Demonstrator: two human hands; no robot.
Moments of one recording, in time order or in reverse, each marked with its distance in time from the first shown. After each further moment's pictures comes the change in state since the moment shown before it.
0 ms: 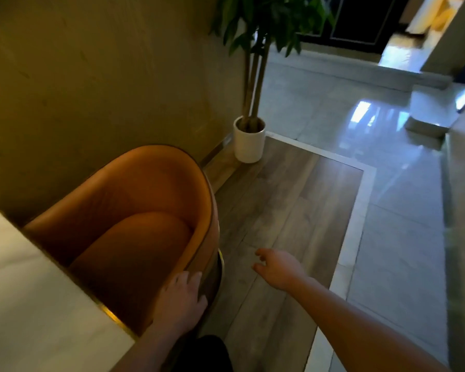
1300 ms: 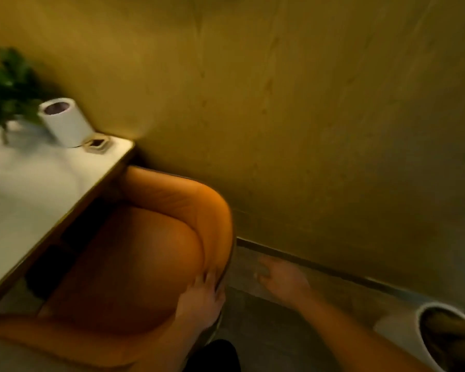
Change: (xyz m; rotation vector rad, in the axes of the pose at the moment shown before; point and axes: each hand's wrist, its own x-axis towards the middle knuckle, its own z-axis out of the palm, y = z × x) left_hand 0.497 0.025 -0.184 -0.696 0.307 -1.133; right_hand 0.650 -0.201 -0.230 -0.630 -0.488 -1.096
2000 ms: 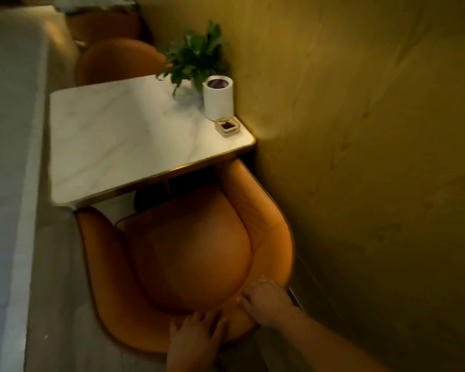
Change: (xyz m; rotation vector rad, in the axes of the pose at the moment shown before) left_hand 0.057 0.022 0.022 -0.473 0.126 -0.747; right_hand 0.213 -0.071 -0.007 -0.584 -0.418 -0.816
